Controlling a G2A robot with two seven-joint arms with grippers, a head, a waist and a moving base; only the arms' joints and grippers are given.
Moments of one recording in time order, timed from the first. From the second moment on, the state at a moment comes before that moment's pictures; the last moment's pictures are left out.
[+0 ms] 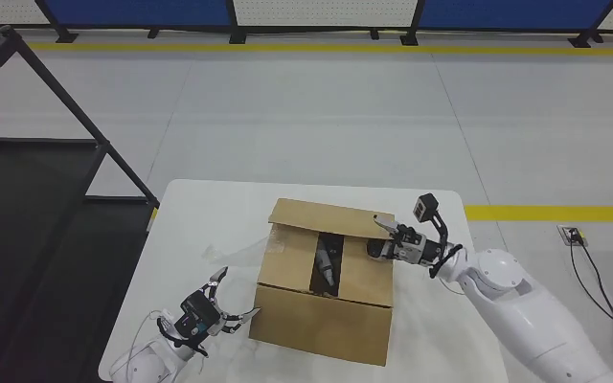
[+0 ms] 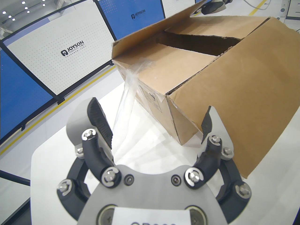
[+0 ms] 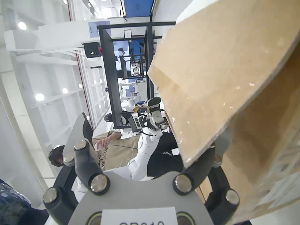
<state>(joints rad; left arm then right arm) 1.36 -1.15 -1.48 -1.50 1.78 -0.53 0.58 -0.63 -0.94 0.83 -1.21 0.78 -0.20 0.75</state>
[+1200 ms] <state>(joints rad) 1.39 -1.14 -1.49 -1.53 1.76 -0.49 0.55 -0.32 -1.16 0.69 -0.89 0.78 -0.05 0.30</state>
